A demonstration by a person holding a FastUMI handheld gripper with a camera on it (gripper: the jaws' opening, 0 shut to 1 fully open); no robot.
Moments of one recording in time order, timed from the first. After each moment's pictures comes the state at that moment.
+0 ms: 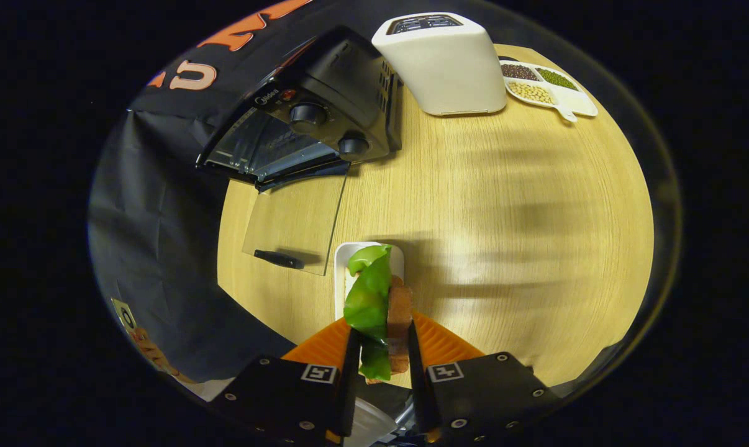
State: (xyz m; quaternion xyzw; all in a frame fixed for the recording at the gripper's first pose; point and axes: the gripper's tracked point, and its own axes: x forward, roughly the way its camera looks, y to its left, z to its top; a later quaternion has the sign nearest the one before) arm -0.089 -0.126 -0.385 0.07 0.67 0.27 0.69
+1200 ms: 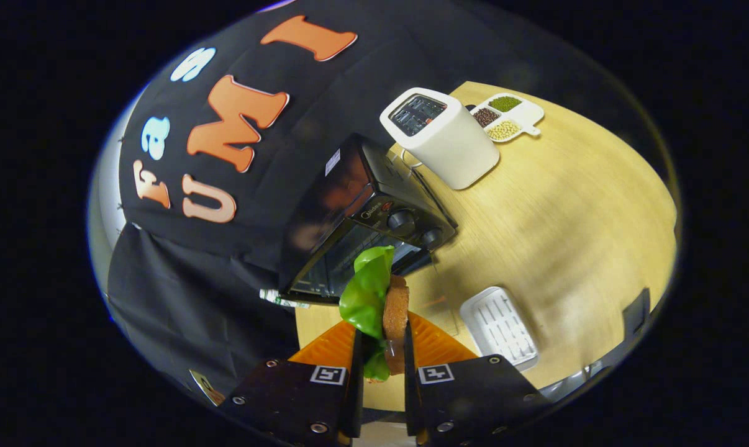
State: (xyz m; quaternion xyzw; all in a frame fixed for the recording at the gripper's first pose) arm -0.054 -0.015 -0.290 0.38 0.48 0.14 0.78
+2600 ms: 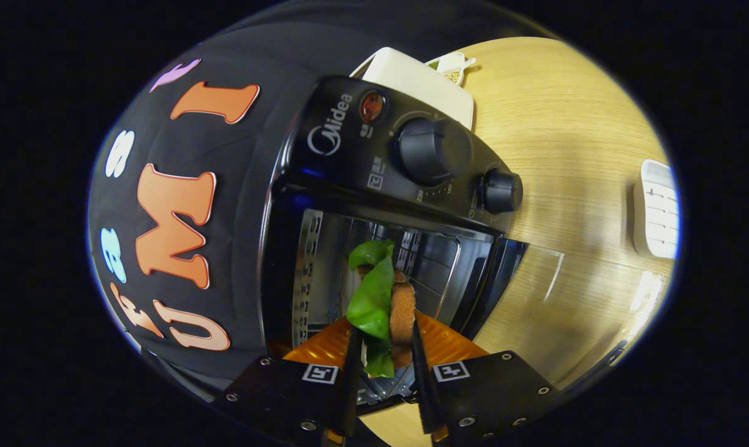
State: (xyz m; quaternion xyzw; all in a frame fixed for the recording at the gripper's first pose) arm 0.073 0.135 -0.386 0.55 0.36 -0.07 0.75
